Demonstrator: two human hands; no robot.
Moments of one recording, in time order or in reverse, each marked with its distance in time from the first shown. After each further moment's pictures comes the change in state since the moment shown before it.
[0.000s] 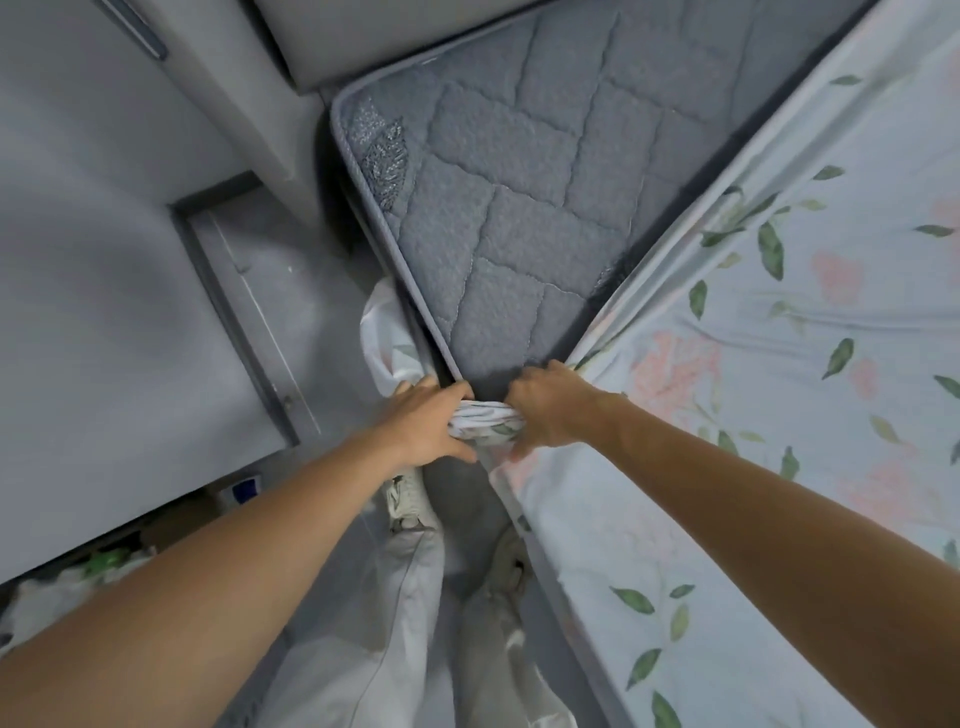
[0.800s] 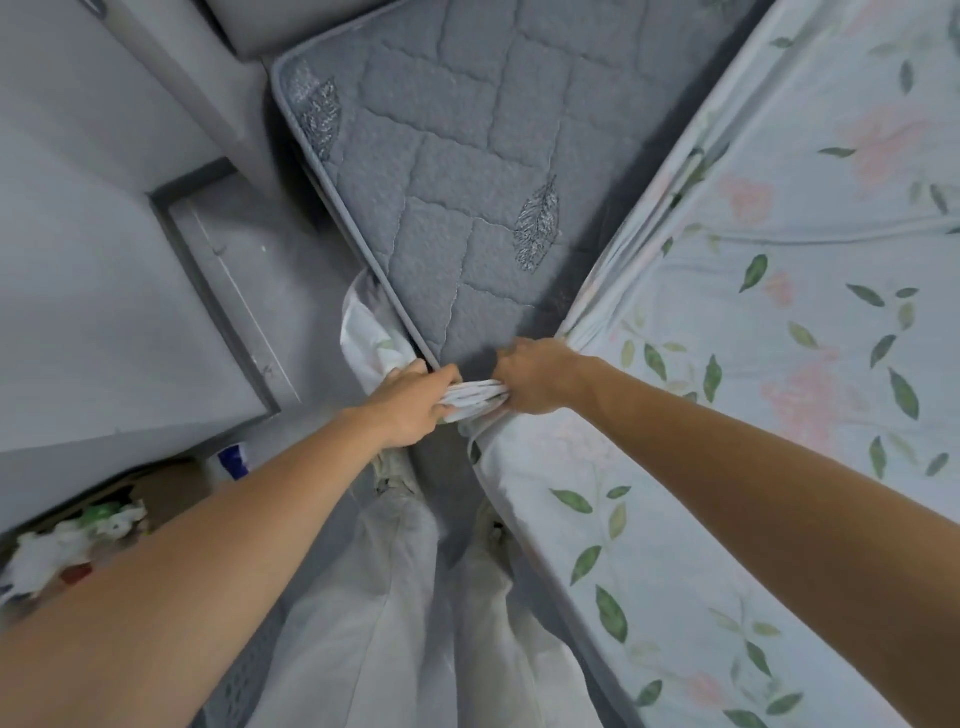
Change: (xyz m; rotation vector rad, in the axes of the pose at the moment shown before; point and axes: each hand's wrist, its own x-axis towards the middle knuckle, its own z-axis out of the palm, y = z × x) left_hand -0.064 0.089 0.062 -0.027 0.064 0.034; right_hand -0.107 -0.008 0.057 0.052 0.028 0.065
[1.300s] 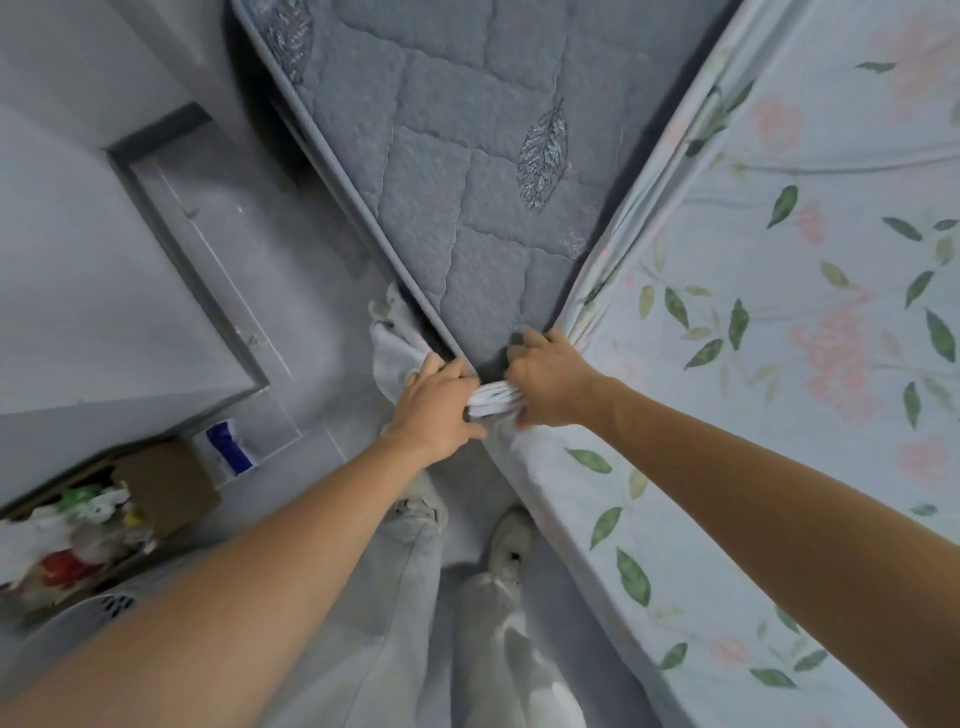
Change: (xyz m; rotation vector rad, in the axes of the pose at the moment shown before) left_hand 0.008 0.001 0.095 0.090 0.156 0.094; right_hand 0.009 -0.018 0.098 -0.099 0.136 0.002
